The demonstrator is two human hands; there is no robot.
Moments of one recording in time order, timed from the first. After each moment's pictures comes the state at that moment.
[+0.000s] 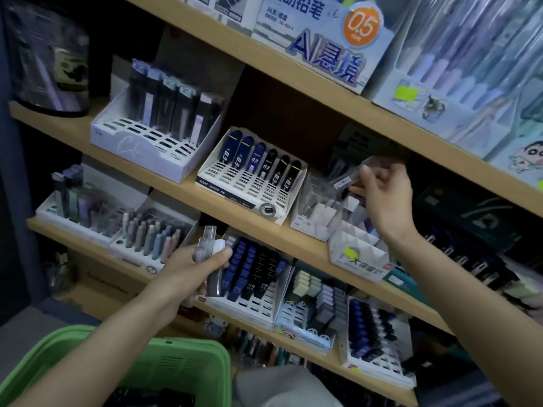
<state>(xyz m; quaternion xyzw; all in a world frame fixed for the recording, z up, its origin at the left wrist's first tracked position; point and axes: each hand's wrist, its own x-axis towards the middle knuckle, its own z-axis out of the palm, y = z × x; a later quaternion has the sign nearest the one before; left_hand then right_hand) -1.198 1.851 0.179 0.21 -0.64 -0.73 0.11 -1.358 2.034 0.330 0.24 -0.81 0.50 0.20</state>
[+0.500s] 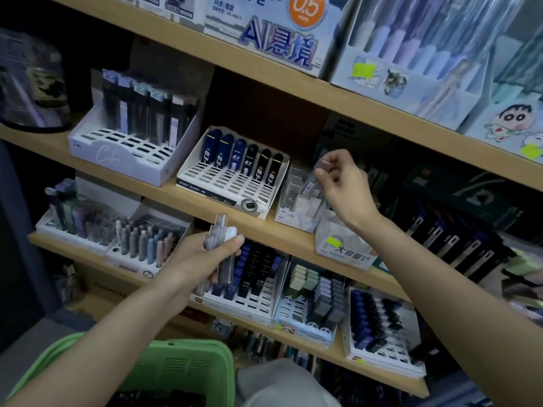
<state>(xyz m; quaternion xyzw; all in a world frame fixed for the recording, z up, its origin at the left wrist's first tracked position) -1.215 1.881 0.210 0.20 -0.67 -0.71 0.12 -1.378 2.035 0.312 0.34 -0.85 0.34 0.20</state>
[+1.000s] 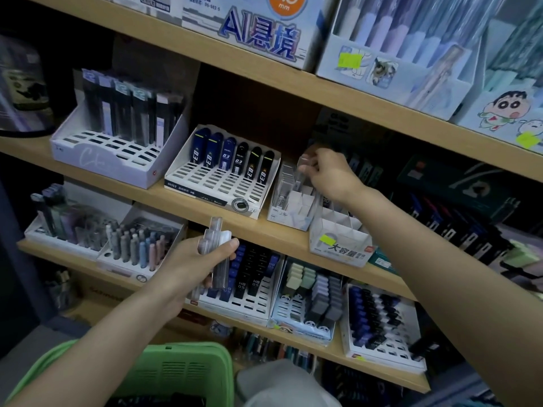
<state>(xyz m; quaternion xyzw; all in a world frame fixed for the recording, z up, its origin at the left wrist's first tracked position) -1.222 1.884 0.207 0.22 -0.69 -0.68 0.11 -1.408 2.019 0.328 0.31 -0.92 0.21 0.09</state>
